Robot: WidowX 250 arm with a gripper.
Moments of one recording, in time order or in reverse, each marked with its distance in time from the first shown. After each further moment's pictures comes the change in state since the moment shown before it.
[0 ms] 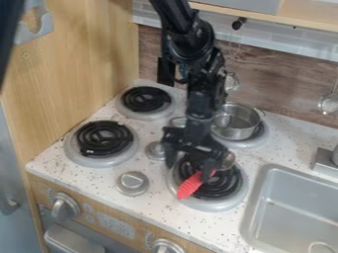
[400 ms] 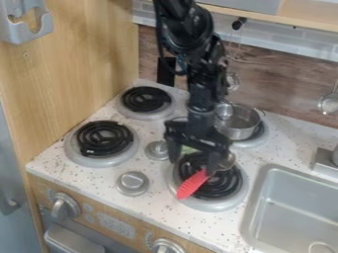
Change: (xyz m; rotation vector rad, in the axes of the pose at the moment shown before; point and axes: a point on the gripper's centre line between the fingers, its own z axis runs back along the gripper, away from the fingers) arm -0.006 -0.018 -0.001 -0.032 0.027 -0.053
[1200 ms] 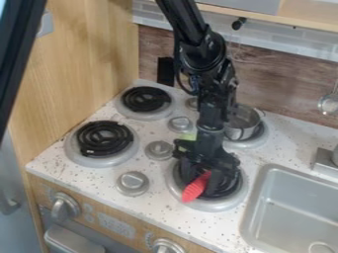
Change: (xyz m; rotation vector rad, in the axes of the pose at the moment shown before) arm -0.001 -0.007 -0.023 -0.024 0.071 -0.028
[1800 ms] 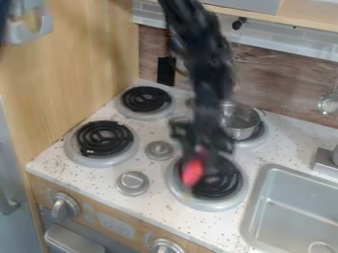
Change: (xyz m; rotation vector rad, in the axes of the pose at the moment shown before) arm 0.014 0.051 0.045 0.001 -0.127 0.175
